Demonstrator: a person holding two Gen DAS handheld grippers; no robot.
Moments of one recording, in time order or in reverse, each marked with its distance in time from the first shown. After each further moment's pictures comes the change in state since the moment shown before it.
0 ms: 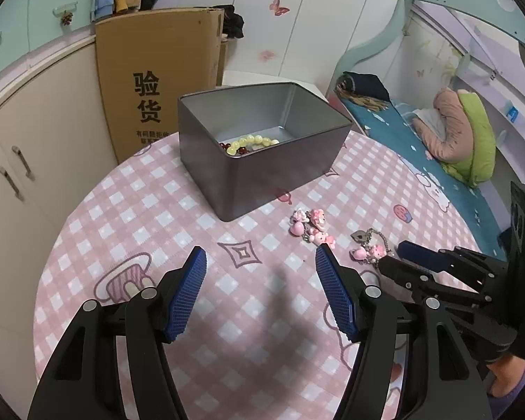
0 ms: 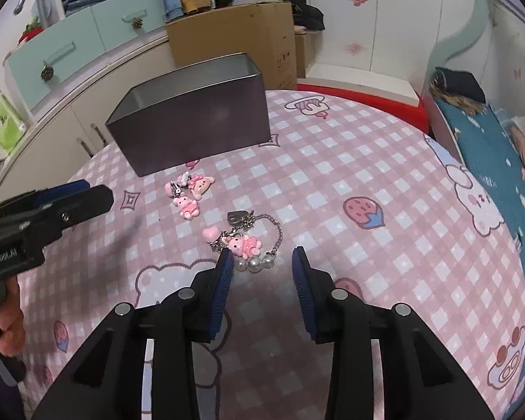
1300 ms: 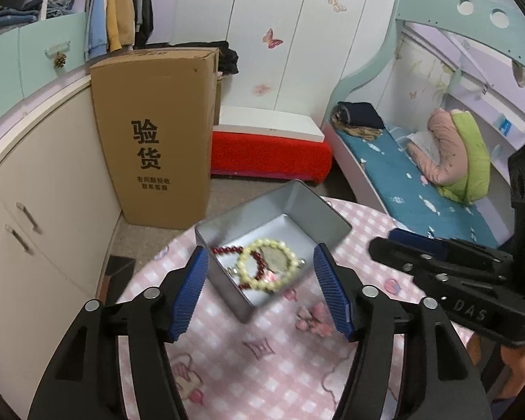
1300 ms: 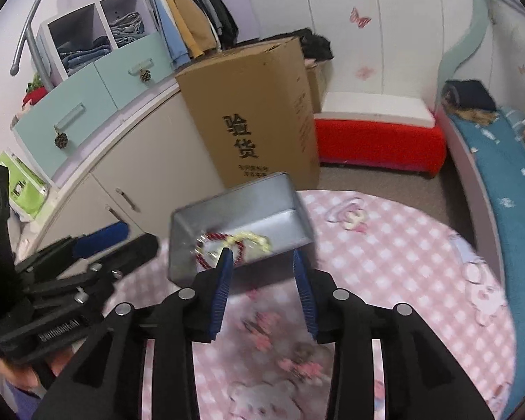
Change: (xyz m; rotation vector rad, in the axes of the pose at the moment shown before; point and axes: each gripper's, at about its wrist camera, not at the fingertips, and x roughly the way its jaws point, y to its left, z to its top) left arm -0.039 0.005 0.082 0.040 -0.119 -0.003; right arm -0.035 0.021 0.108 0.105 -0.092 0.084
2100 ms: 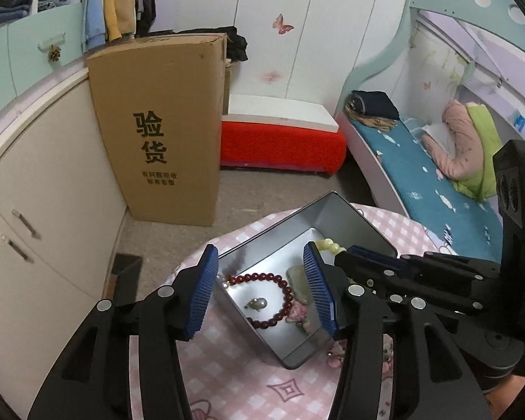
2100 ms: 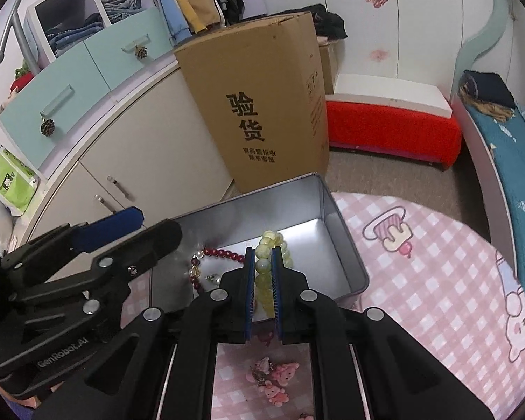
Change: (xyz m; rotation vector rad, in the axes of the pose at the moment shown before) left arm 0.059 0.021 0.031 0.009 0.062 0.045; right arm 0.083 0.021 0.029 -0.007 0.098 0.035
